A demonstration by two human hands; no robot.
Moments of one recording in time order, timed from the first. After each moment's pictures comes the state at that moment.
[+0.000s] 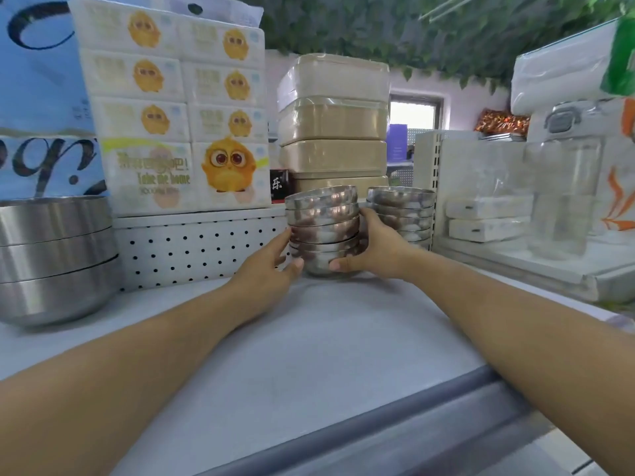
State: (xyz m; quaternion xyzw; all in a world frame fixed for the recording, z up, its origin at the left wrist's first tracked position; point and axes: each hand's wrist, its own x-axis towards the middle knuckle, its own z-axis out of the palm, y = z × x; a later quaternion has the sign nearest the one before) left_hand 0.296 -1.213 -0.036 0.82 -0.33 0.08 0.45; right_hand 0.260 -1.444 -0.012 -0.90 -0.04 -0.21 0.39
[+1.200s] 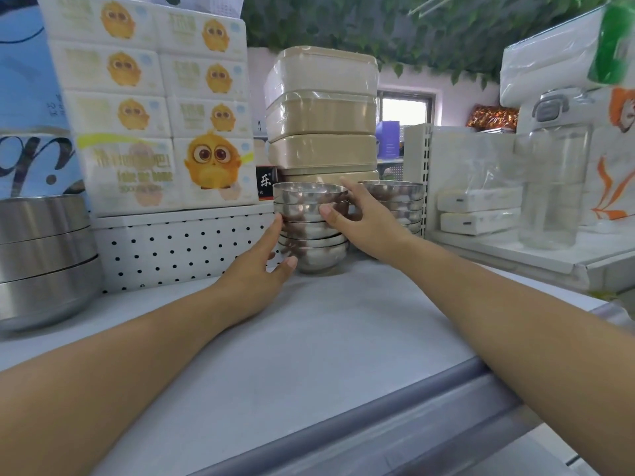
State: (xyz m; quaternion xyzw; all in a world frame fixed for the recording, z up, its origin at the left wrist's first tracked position) left_hand 0.283 -1.216 -0.032 0.86 -0.33 0.11 0.36; right_hand 0.252 -1.435 0.002 -0.85 -0.06 -0.30 0.43
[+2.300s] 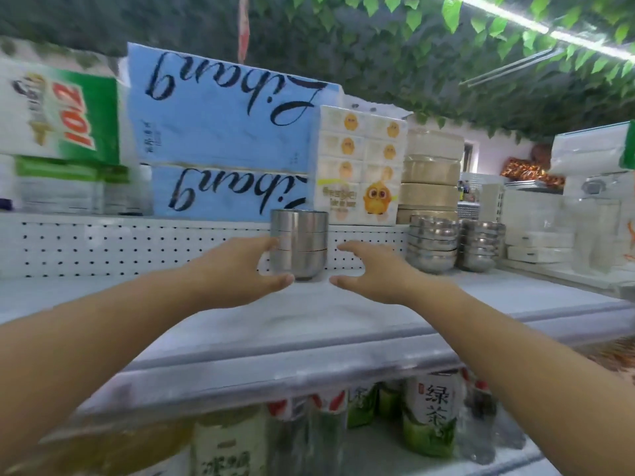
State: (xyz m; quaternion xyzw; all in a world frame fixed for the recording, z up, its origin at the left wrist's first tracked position) left_hand 0.124 -0.825 0.017 0.93 -0.28 0.19 0.17; right_hand 0.109 -1.076 0.010 -0.97 -0.06 -0.19 0.14
